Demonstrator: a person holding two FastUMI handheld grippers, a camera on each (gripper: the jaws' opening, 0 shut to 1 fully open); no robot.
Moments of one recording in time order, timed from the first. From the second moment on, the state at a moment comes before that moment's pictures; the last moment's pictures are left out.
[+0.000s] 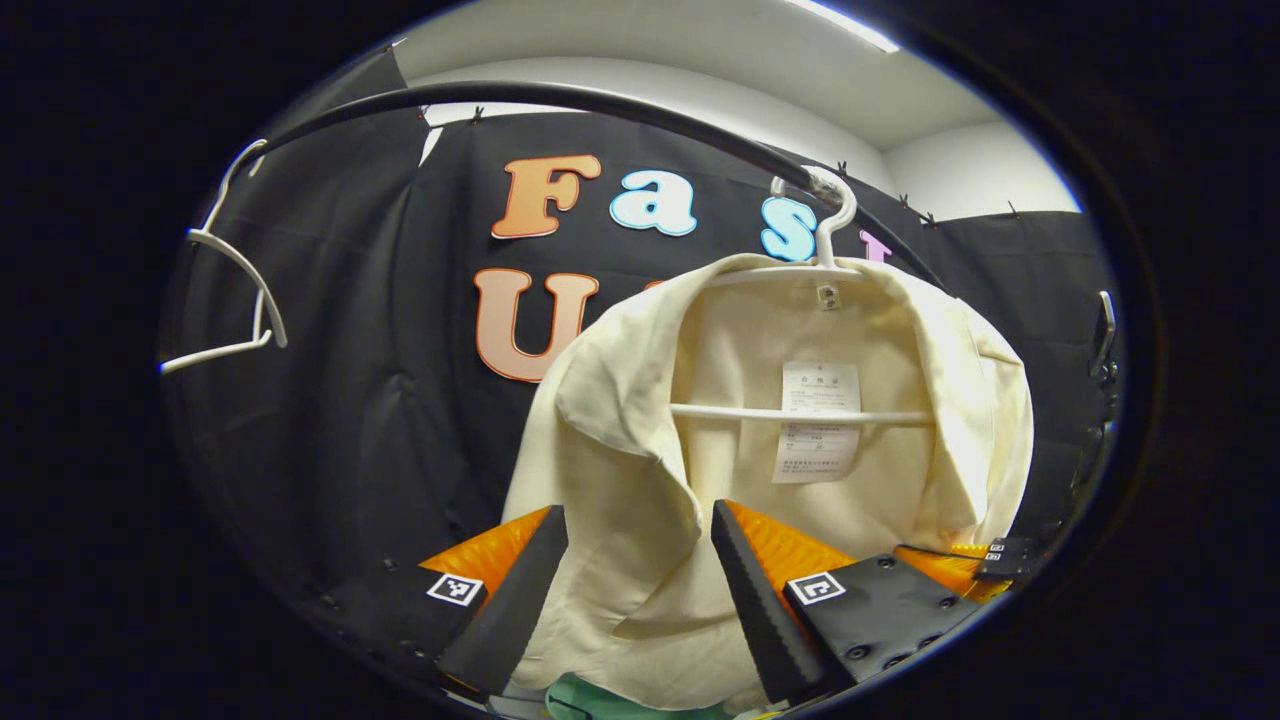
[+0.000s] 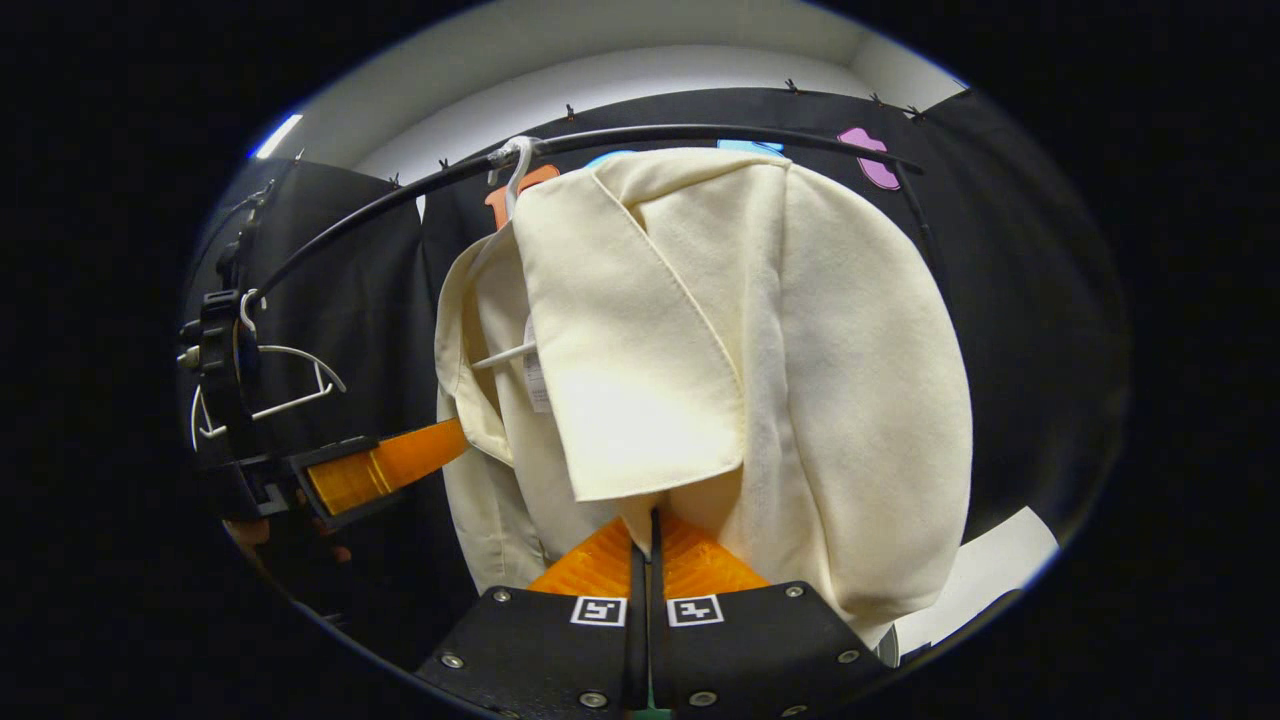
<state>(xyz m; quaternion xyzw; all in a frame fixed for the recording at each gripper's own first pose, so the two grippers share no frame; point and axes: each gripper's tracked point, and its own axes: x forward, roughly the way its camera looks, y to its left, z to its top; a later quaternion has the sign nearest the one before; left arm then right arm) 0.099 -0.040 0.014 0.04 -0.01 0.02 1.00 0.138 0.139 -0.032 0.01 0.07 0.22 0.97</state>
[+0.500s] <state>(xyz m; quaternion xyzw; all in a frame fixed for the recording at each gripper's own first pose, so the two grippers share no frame) 0.148 -0.024 0.006 0.04 0.01 0.09 0.99 0.136 0.133 -0.025 0.02 0.07 0.24 0.97</state>
